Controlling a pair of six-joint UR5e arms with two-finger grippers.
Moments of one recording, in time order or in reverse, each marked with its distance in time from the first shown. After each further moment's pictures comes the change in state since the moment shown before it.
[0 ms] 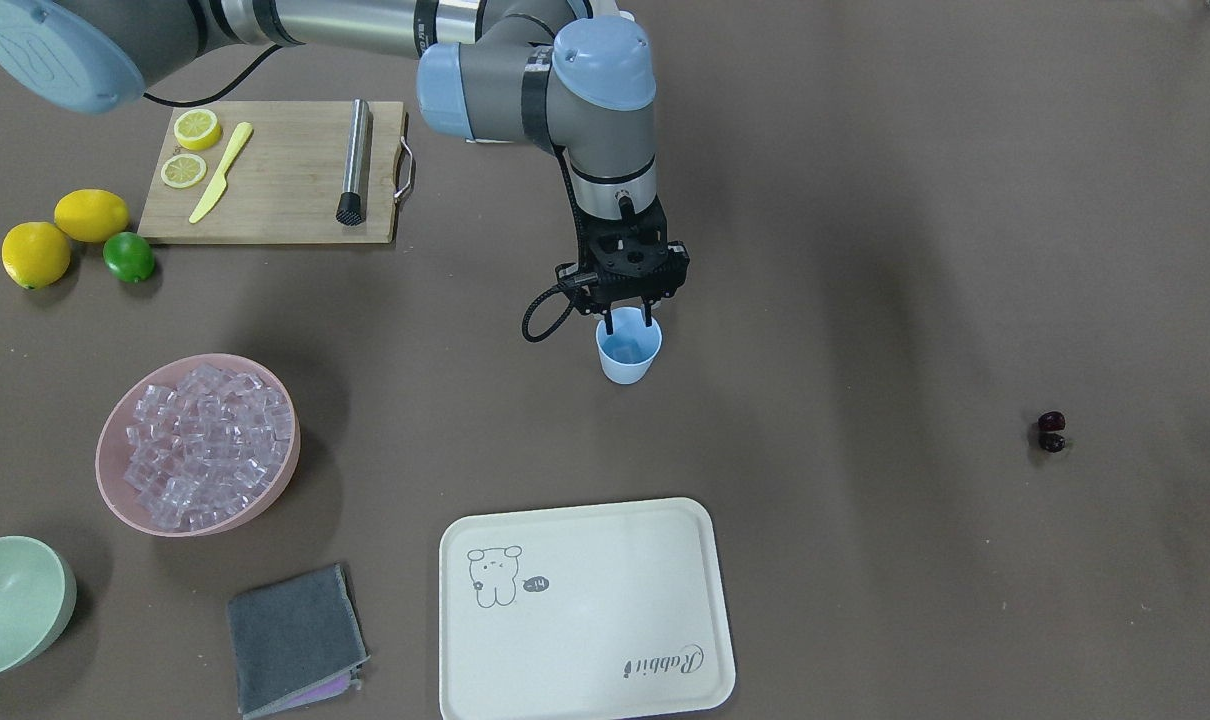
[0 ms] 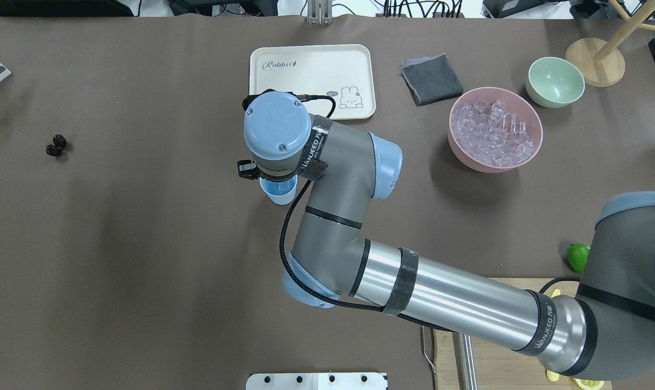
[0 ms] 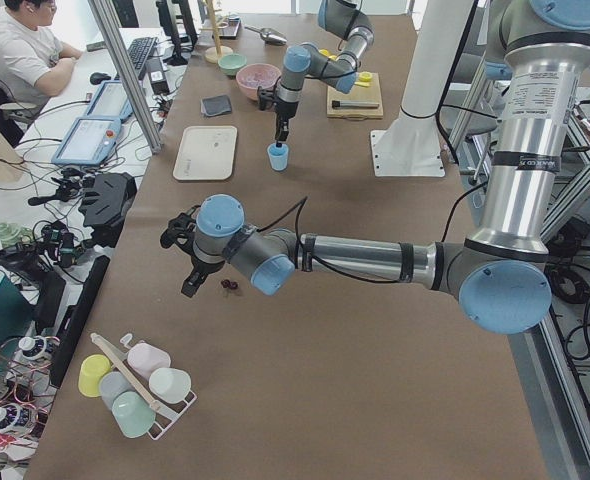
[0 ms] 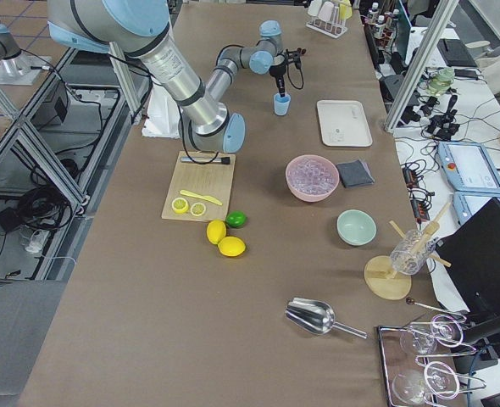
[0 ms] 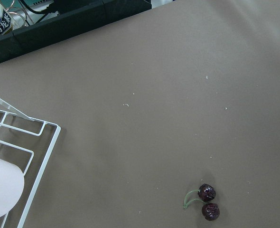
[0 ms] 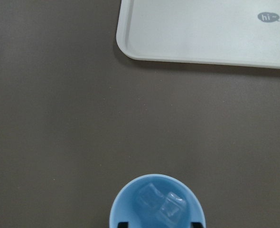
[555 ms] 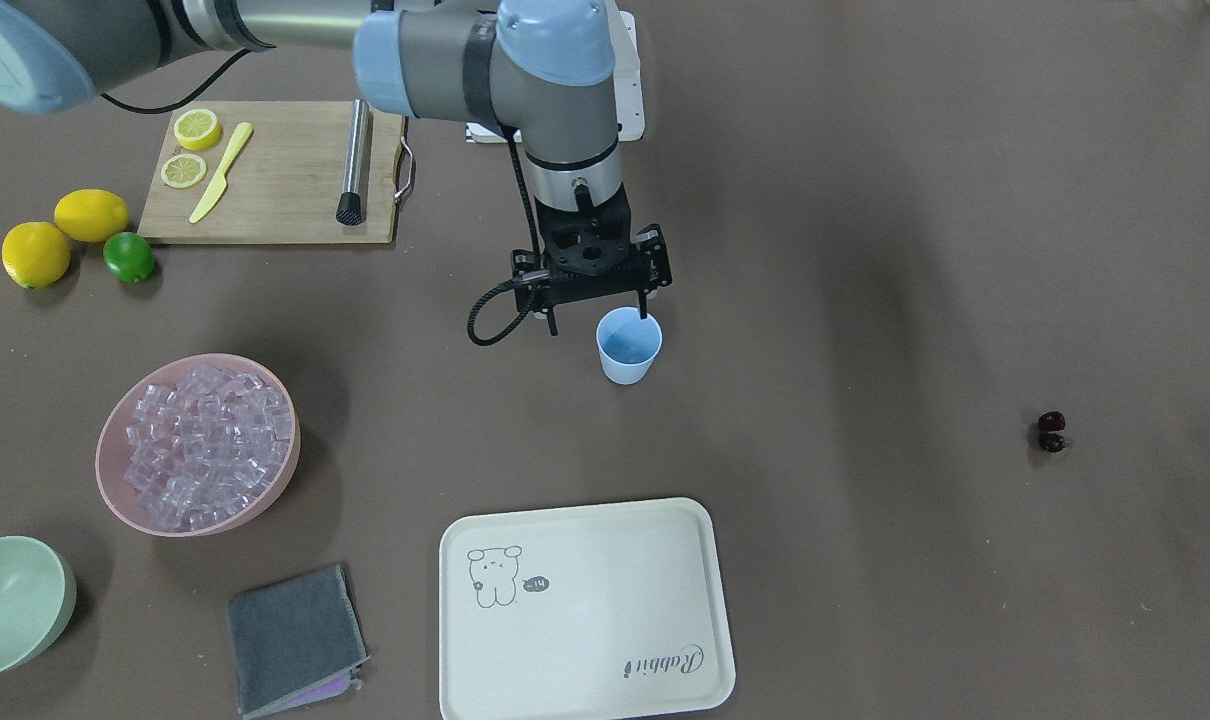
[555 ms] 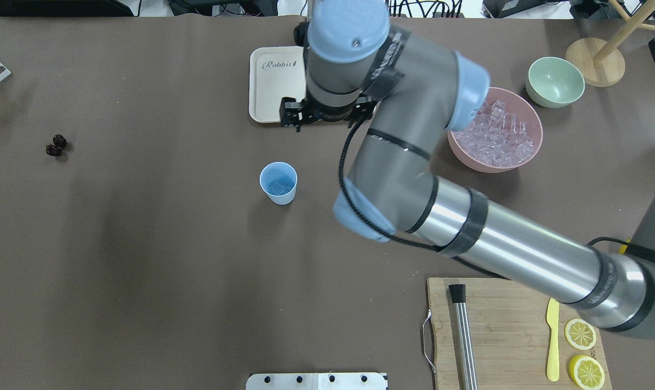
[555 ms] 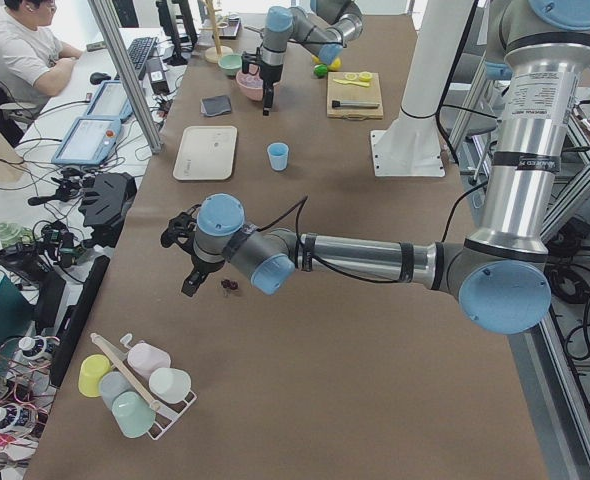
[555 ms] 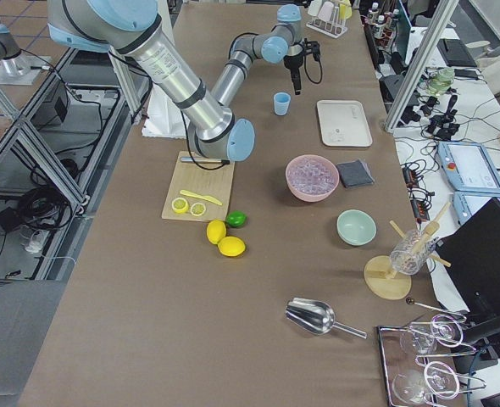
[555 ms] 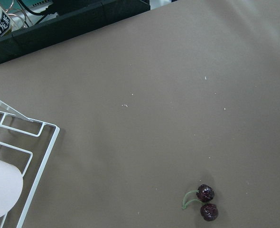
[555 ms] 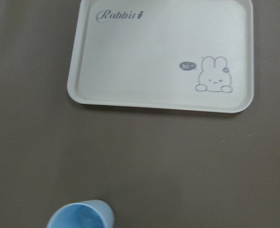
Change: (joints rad) left arm 0.004 0.000 0.000 0.000 0.000 -0.001; right arm 0.214 -0.096 0.216 -0.214 0.190 -0.138
